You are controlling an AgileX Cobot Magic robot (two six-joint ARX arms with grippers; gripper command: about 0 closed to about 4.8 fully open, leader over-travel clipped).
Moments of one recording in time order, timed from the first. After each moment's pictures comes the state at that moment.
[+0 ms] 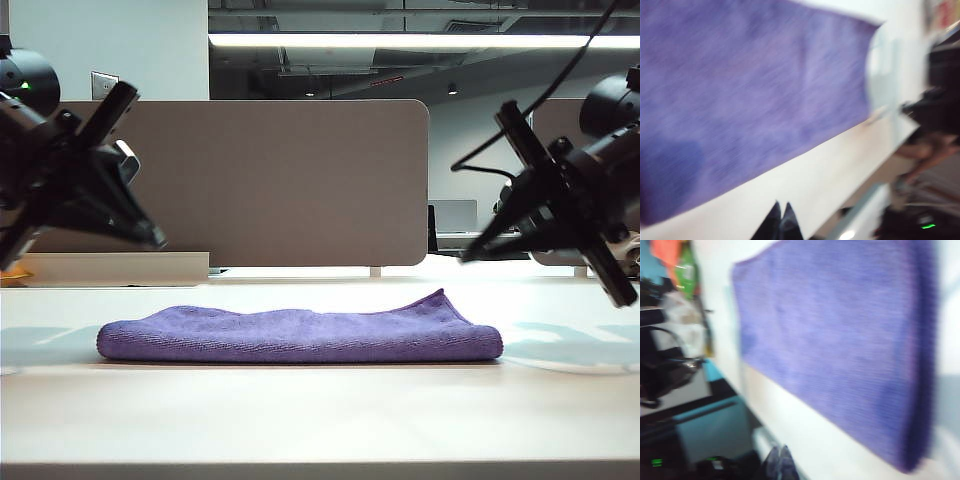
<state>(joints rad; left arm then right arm) -0.11 1.57 0.98 -0.55 0.87 -0.33 0.11 1.66 0.93 -0.37 -0.99 0.55</state>
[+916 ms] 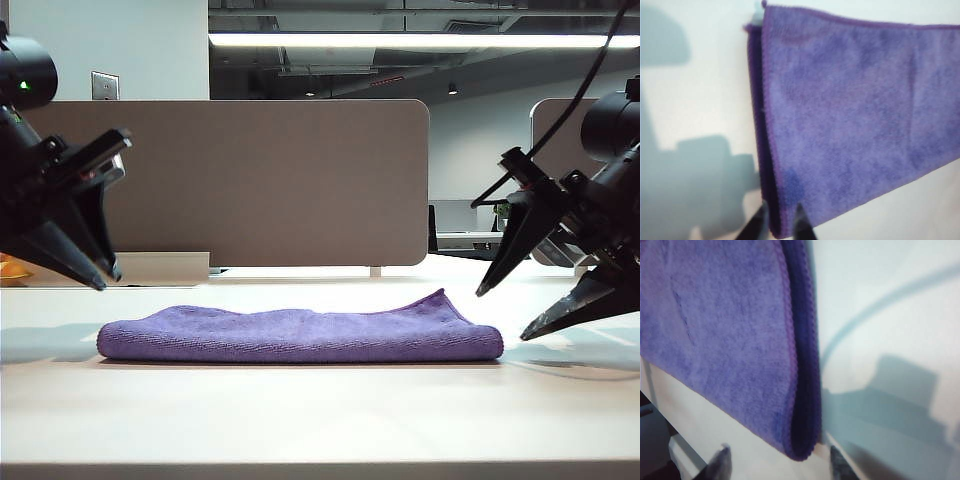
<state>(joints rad) -0.12 1.54 0.98 -0.57 0.51 -0.16 0.12 1.66 0.93 -0.50 -0.76 0.34</state>
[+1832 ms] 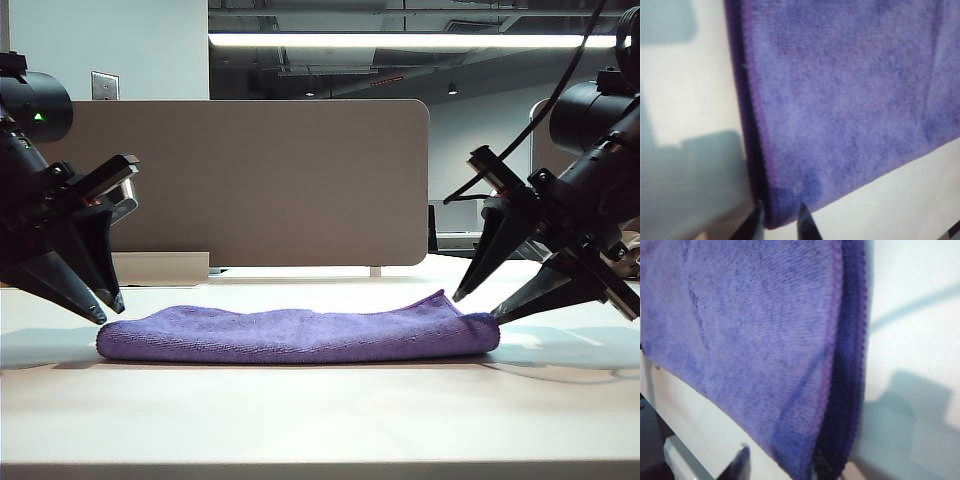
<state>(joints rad) -0.15 1.60 0.98 -0.63 0.53 -0.11 0.20 1.66 0.93 -0.43 -0.73 0.39</state>
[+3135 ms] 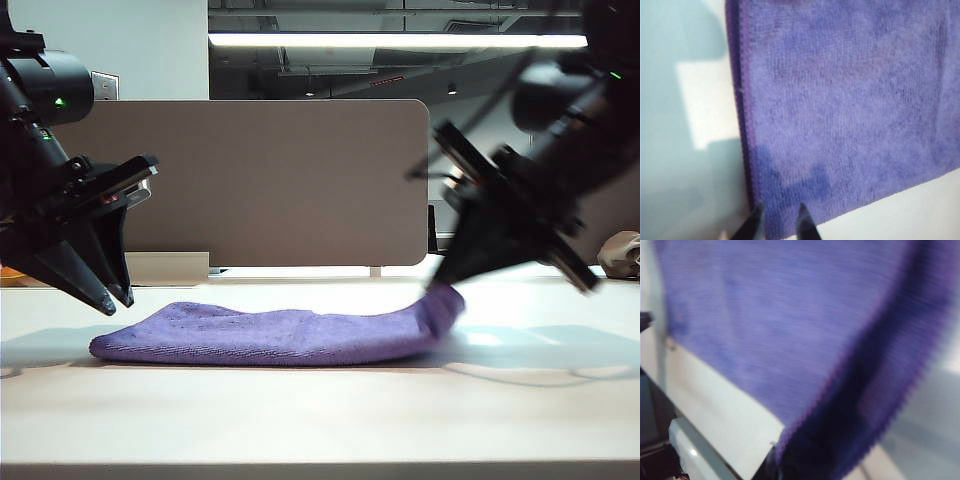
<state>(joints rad) -0.21 1.57 0.98 -0.58 0.41 -0.15 0.30 1.66 1.02 -0.49 -0.72 0.39</state>
